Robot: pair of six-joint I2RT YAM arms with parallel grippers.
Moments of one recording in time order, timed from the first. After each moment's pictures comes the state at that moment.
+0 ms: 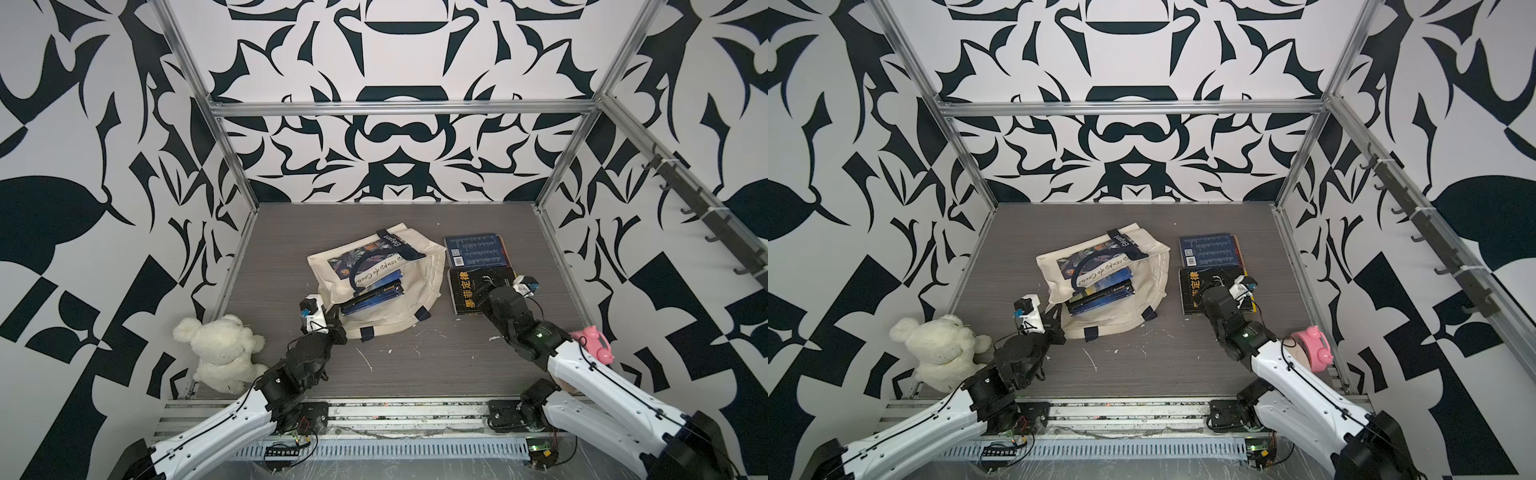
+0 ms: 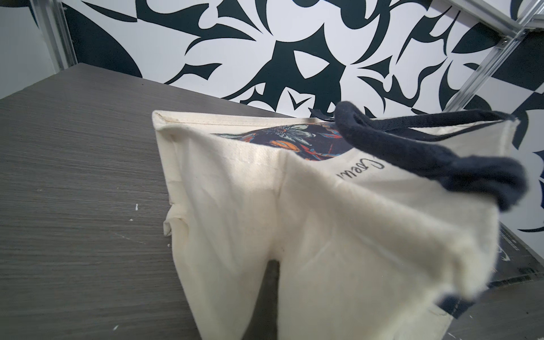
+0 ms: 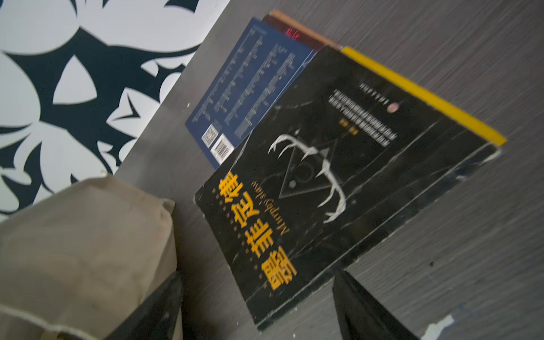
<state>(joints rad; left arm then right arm) -0.88 0.46 0.07 0.22 -0.60 -0.43 0.58 0.86 0.50 -0.33 0.41 1.16</state>
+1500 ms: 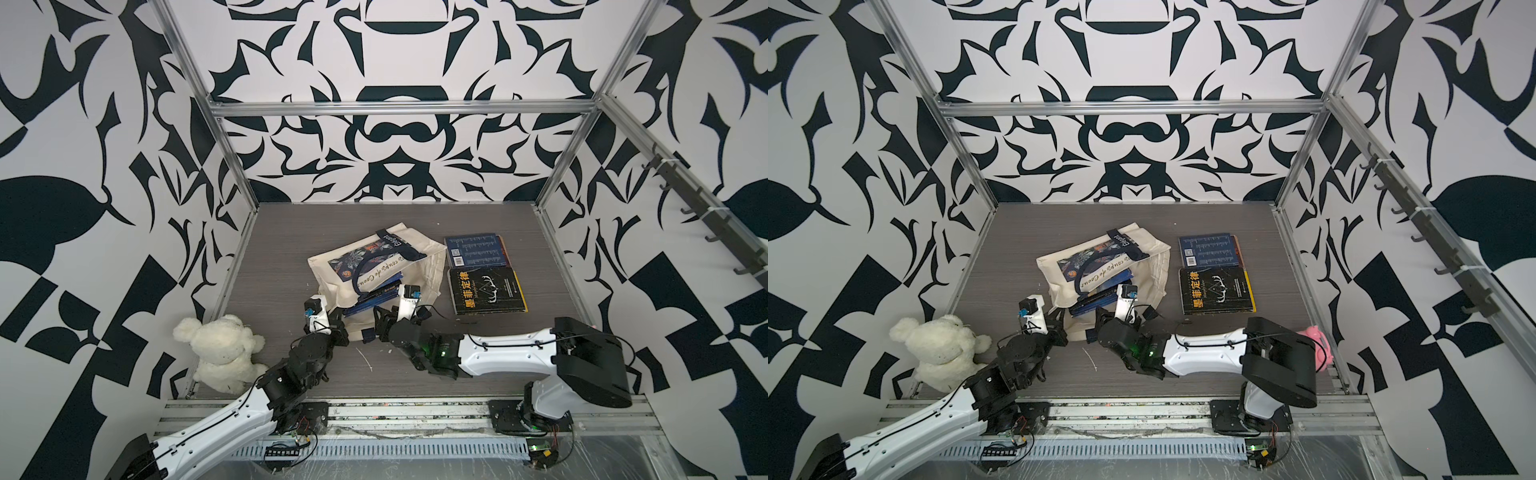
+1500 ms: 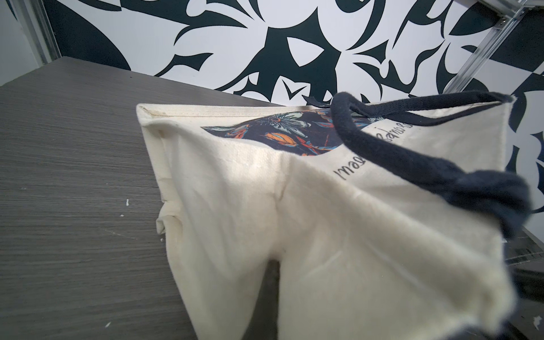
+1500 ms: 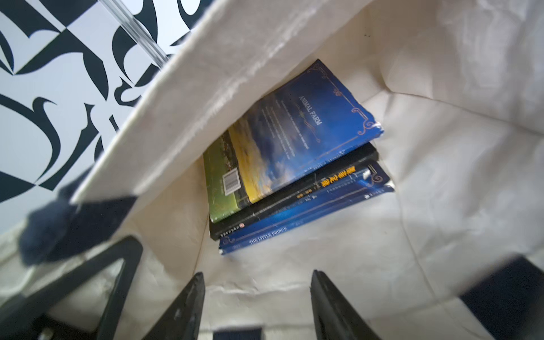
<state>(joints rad) -0.88 0.51 0.07 0.23 -0.58 -0.43 1.23 1.59 0.80 0.29 0.64 0.94</state>
